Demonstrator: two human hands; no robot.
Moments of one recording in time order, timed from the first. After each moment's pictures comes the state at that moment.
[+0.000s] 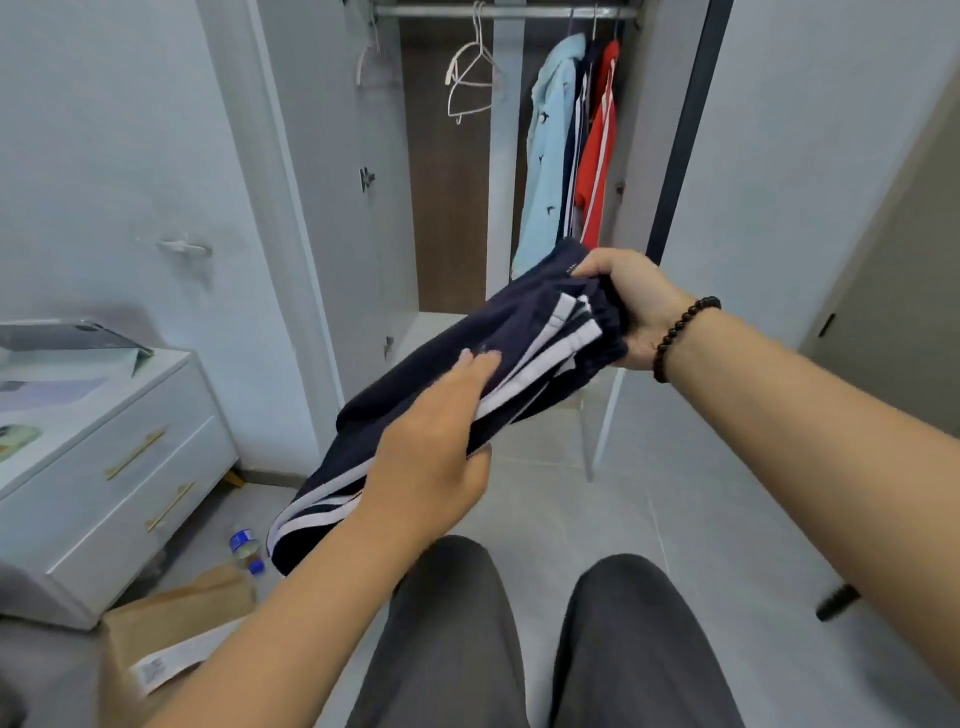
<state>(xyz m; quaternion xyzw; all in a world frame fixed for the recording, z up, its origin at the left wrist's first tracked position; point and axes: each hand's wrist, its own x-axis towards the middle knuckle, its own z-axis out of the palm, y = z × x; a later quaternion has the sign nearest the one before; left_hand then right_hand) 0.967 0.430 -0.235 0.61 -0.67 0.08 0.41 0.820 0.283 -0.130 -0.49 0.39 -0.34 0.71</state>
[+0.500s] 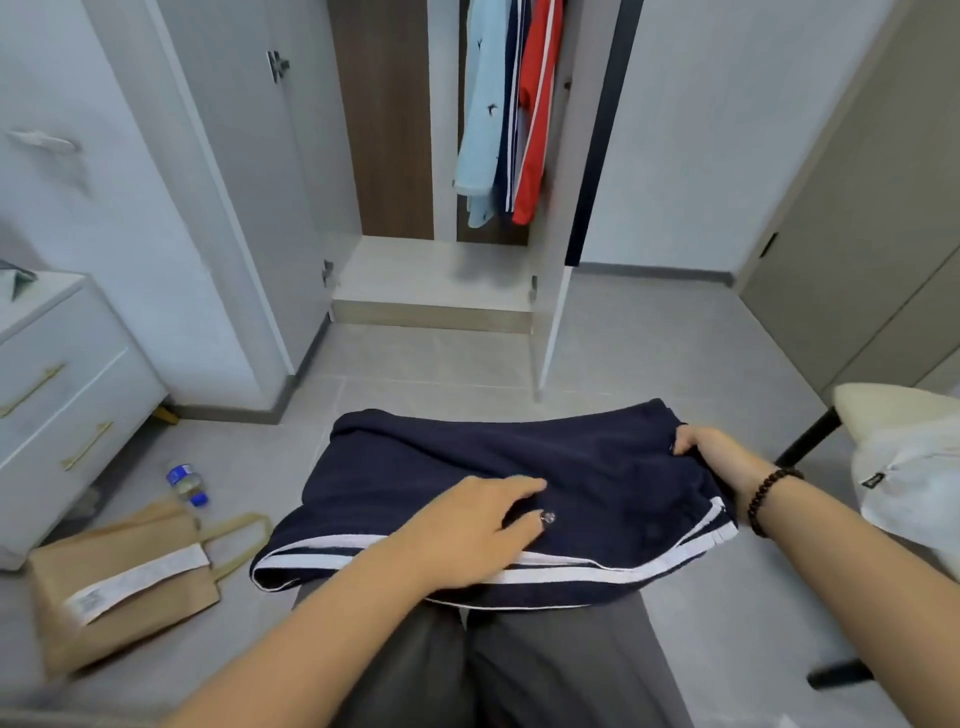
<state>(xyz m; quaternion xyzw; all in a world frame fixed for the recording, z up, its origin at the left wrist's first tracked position) 0.868 0.441 -0.350 0.58 -0.74 -0.30 0.15 0.605 0.323 -0.330 -0.38 0.69 -0.21 0.58</state>
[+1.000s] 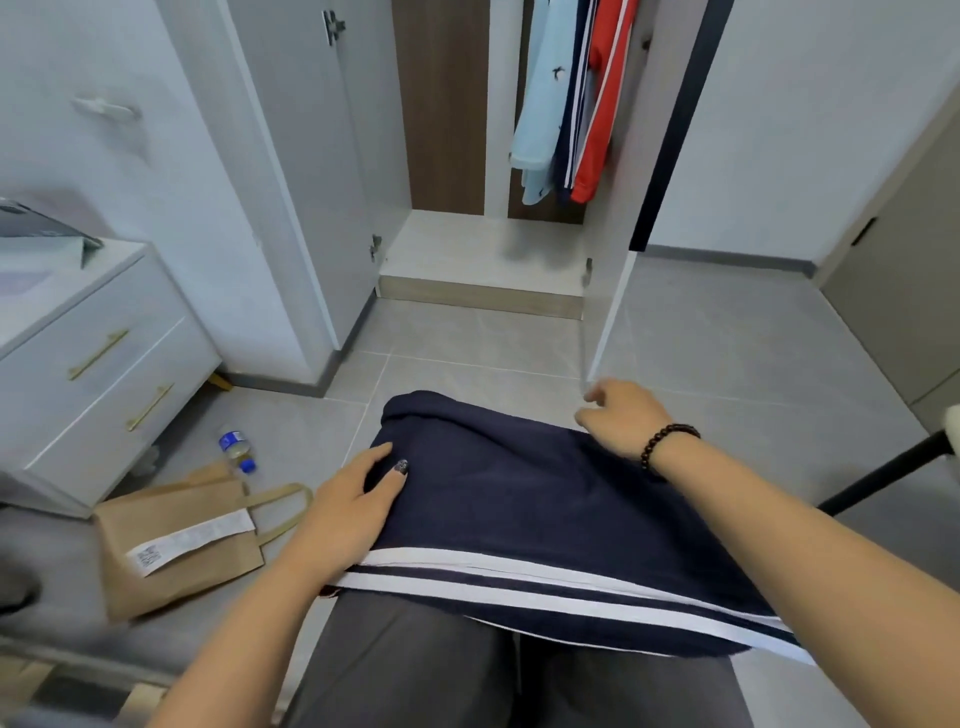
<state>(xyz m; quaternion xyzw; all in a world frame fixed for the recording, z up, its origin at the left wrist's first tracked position) 0.987 0.455 -0.387 0.78 -0.41 -0.34 0.33 0.748 0.279 -0.339 -0.74 0.60 -0.06 0.28</state>
